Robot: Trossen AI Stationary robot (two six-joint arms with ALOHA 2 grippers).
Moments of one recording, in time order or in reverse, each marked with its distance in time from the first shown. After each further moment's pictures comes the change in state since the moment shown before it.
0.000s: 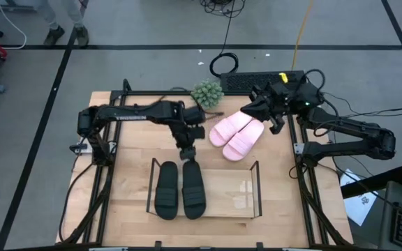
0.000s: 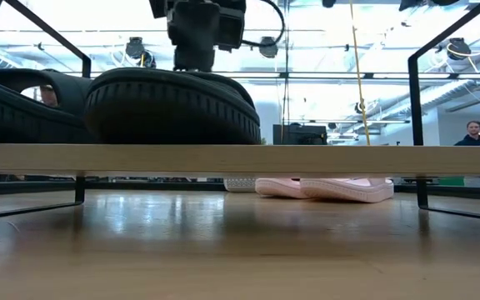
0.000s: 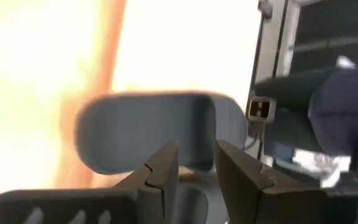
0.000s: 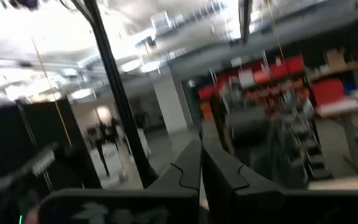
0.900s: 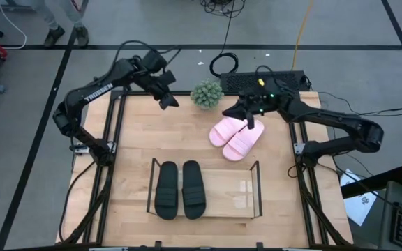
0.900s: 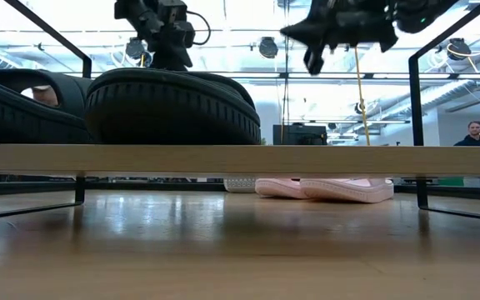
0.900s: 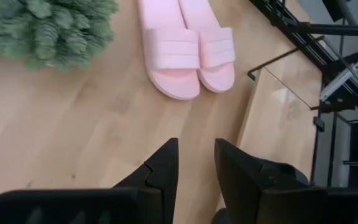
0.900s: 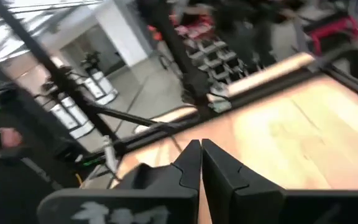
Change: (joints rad) left arm 0.526 -0.236 0.001 -0.062 -0.088 0.217; right arm -0.123 0.227 0.000 -0.271 -0.070 -0.111
